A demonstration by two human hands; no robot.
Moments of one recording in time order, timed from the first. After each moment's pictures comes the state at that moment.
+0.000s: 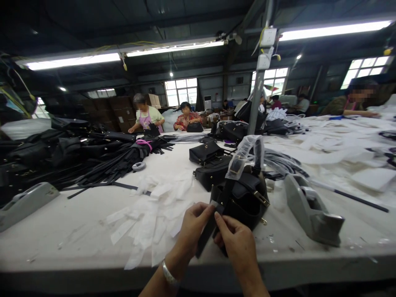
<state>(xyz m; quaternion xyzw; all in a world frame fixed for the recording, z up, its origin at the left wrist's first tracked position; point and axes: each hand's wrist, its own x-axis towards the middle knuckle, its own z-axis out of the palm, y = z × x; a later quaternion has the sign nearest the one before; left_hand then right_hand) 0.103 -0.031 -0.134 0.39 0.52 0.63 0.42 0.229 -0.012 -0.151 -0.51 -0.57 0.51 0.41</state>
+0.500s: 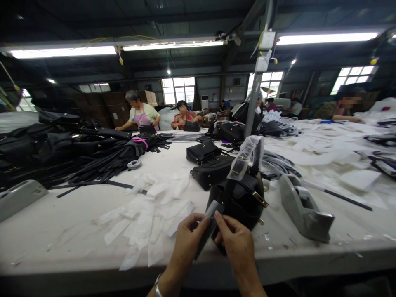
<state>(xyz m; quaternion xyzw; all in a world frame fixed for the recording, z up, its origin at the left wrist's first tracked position) 0.102 -0.057 -0.159 0.42 0.60 0.59 0.34 0.226 -0.015 -0.155 -0.50 -0.52 0.52 0.46</state>
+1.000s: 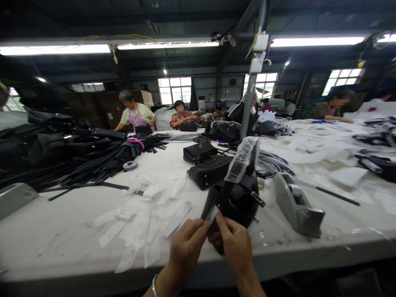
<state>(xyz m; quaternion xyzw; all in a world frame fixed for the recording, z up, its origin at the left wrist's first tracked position) 0.099 -0.069 -0.164 0.72 0.51 0.44 -0.17 0.233 -0.021 -0.145 -0.46 -0.51 0.57 0.46</state>
